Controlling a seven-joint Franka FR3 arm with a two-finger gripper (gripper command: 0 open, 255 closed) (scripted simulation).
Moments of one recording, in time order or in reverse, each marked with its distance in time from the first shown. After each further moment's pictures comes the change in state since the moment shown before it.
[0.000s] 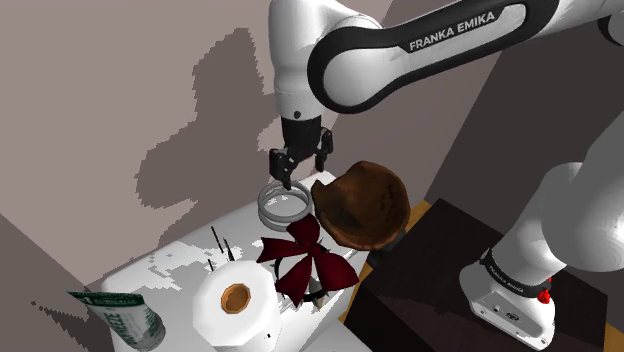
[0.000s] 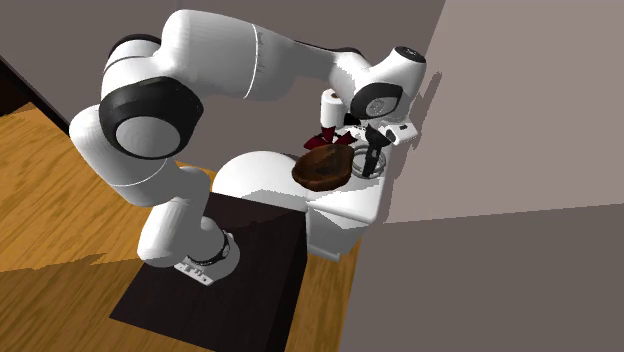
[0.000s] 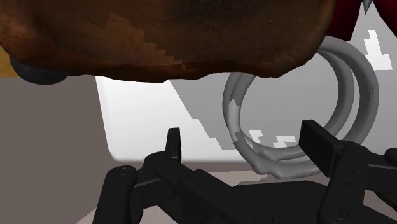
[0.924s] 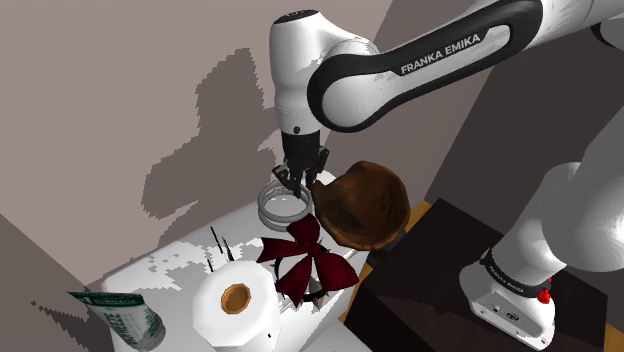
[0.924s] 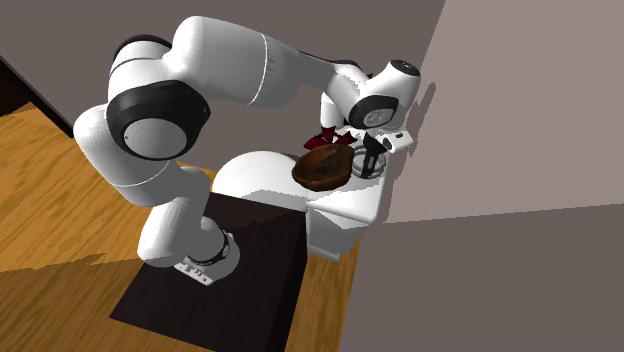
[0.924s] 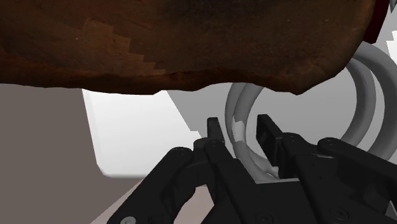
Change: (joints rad) arm 0.003 0.023 0.002 -0.048 -0.010 0.070 0.010
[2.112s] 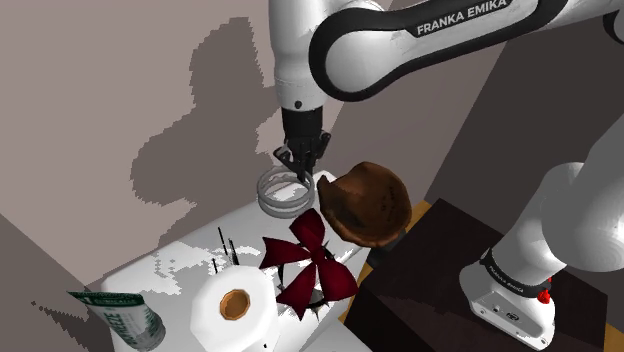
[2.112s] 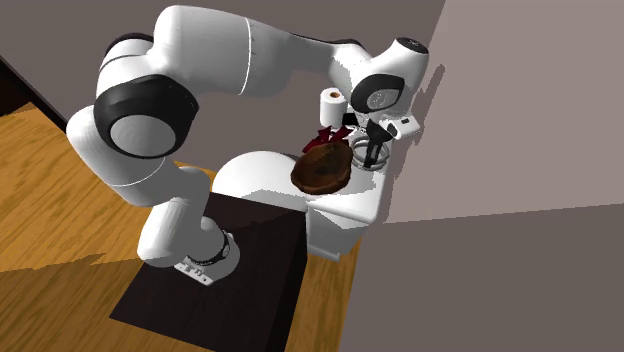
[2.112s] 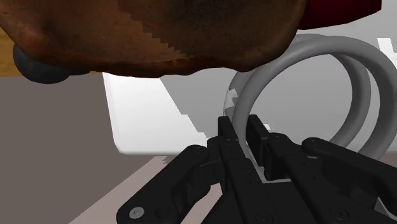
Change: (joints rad) arm -0.004 -0.040 -0.002 0.076 0.017 -0.113 -0.014
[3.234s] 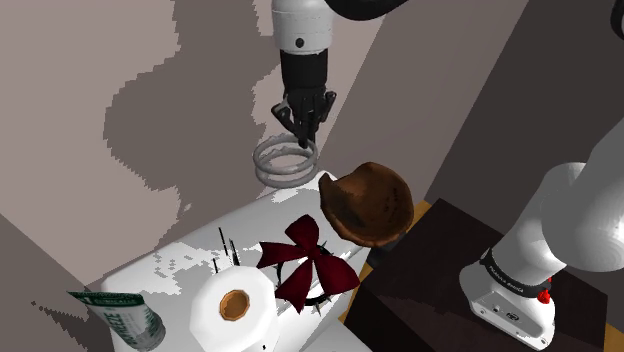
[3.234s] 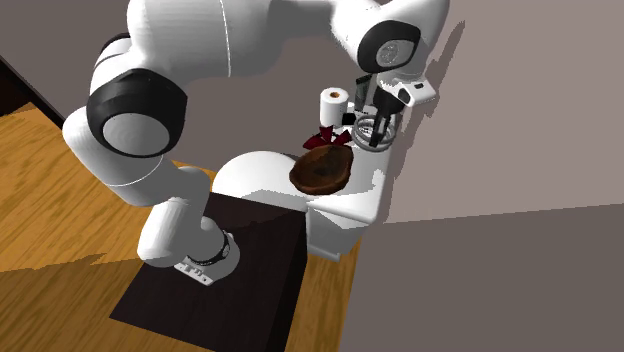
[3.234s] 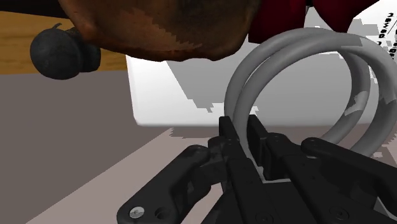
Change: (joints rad) arm -0.002 -0.022 -0.002 0.205 0.008 -0.225 -0.005
